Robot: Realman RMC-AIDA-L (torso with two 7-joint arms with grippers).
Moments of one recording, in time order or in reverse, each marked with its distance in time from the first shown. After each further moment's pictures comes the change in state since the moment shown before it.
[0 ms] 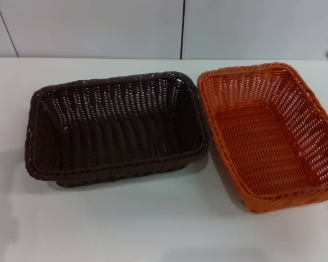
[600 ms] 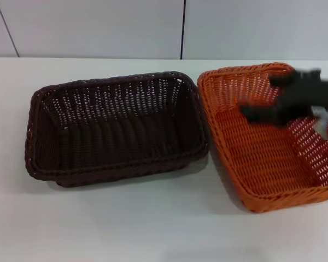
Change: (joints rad) left arm -0.010 -0.004 -0.031 0.262 -0.064 0.054 -0.172; right arm 0.058 0.049 0.679 -0.848 -0.223 -2.092 -0.339
